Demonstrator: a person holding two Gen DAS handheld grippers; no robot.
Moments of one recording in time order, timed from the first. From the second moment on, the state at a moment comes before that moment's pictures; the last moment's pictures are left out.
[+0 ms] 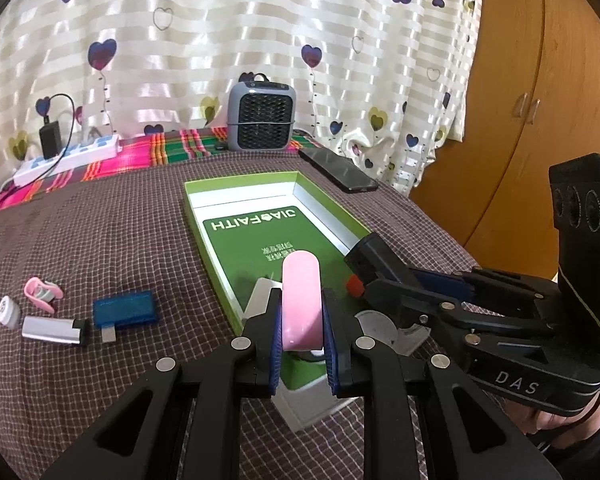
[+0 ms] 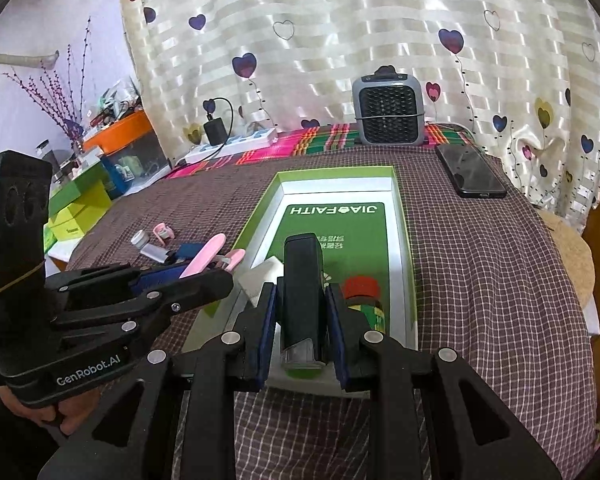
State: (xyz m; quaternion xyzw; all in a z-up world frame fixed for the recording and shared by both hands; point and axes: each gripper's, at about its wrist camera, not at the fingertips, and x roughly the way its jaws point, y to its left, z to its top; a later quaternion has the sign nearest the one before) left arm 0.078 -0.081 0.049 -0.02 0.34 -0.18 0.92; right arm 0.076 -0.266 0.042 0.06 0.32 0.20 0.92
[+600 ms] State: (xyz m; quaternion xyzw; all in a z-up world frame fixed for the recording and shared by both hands) left arm 0.092 -0.076 0.039 -0.04 0.34 -0.19 0.92; right arm 0.110 -0.258 0.035 0.05 0.32 0.20 0.92
